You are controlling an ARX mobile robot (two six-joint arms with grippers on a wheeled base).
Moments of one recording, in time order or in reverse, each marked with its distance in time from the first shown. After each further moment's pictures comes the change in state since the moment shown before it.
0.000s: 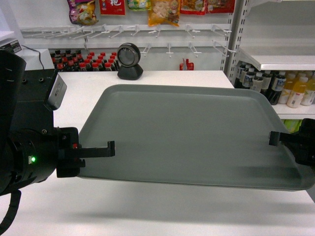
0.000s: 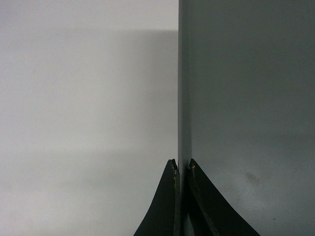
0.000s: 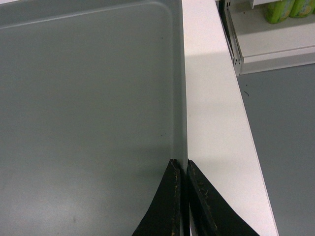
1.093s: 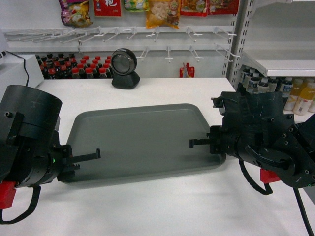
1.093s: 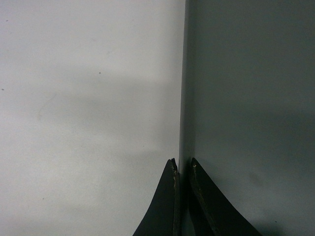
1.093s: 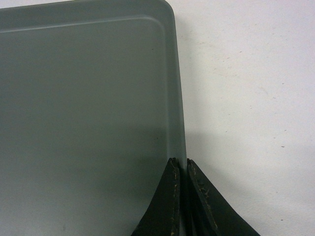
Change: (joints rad) left arm 0.158 0.421 0.249 -0.029 -0.080 -0.082; right arm 0.119 0.683 0.596 0.107 0.013 -0.120
